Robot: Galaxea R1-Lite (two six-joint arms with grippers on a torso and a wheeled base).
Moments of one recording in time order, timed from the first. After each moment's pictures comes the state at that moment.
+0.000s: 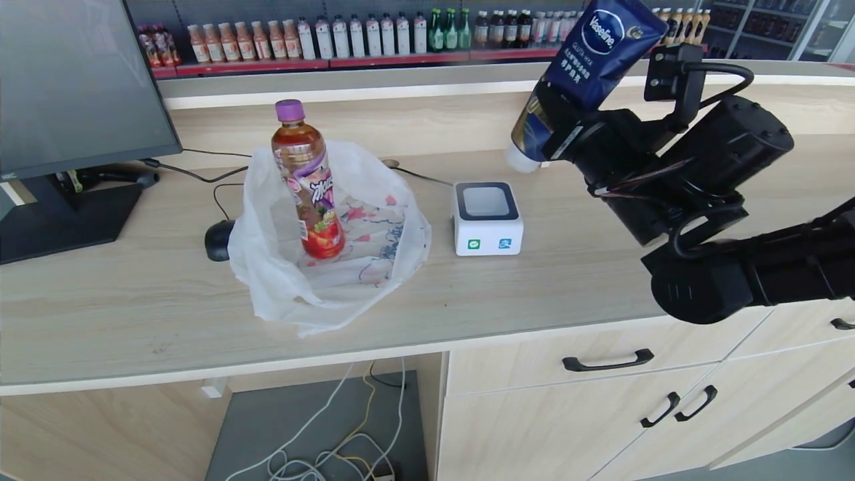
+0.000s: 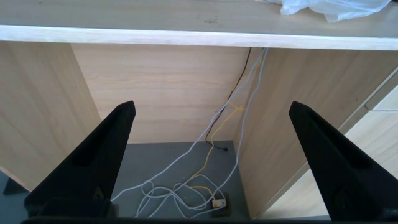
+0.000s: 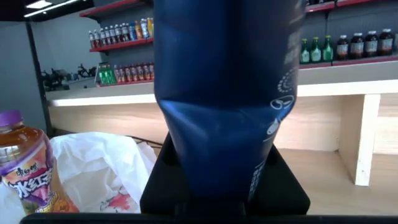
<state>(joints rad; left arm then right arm) 0.00 0.00 0.00 0.00 0.00 -0.01 0.44 1.97 -1.24 -1.31 0.03 0.10</state>
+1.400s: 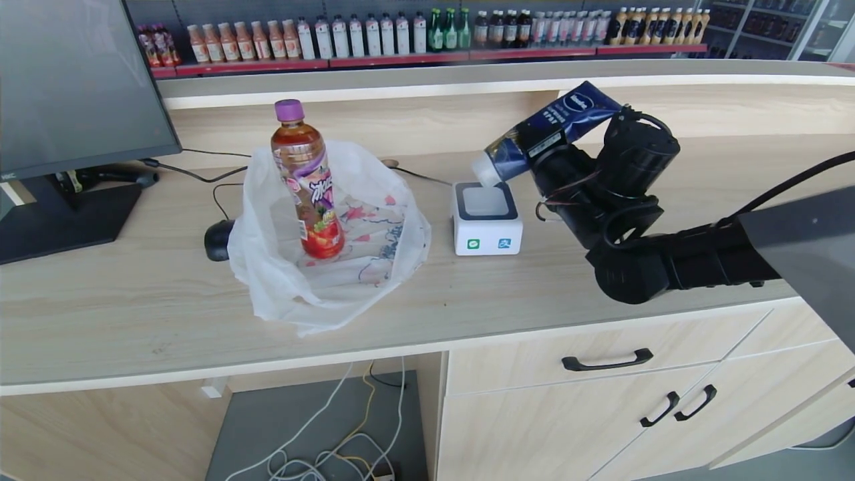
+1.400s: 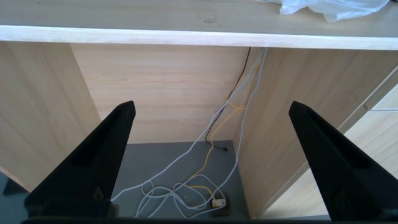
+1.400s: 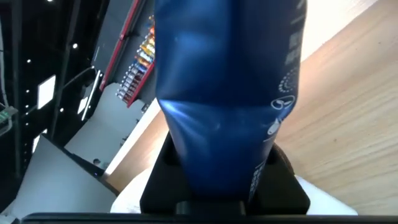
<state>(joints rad) 0.00 0.00 0.00 0.00 0.00 -0.01 0.43 2.16 -1.47 -1.08 -0.13 0.85</state>
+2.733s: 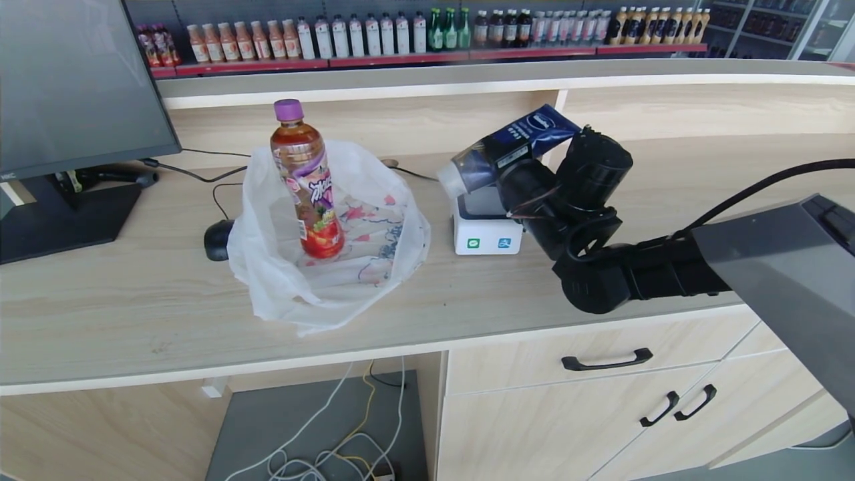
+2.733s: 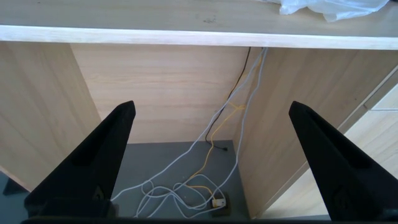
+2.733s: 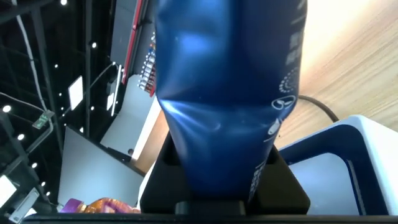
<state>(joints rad) 0.00 0.00 0.00 0.00 0.00 -0.01 0.50 2.23 -1.53 -1.06 -0.14 0.99</state>
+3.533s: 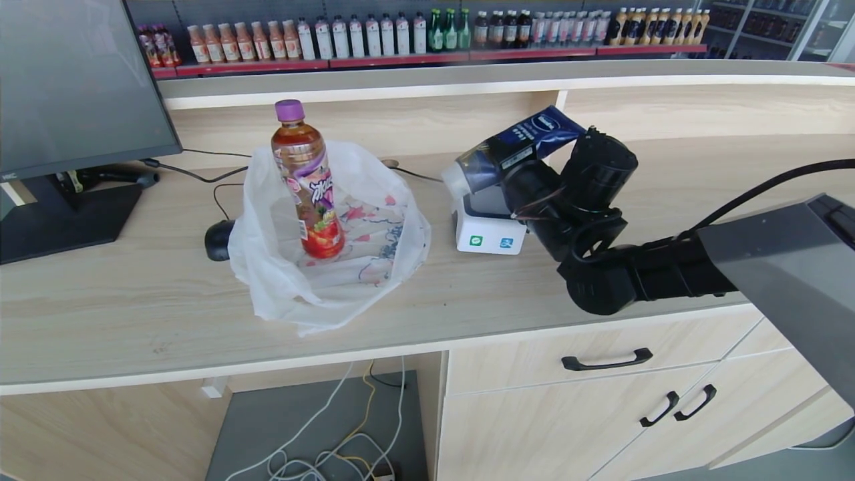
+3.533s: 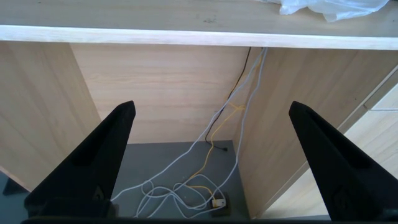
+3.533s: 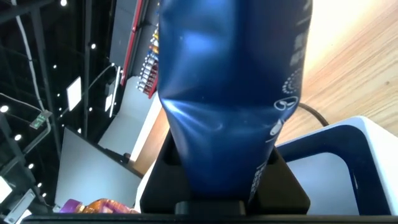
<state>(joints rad) 0.00 0.00 0.00 0.00 0.00 -0.01 0.48 2.22 -1.51 -1.06 -0.14 0.99</state>
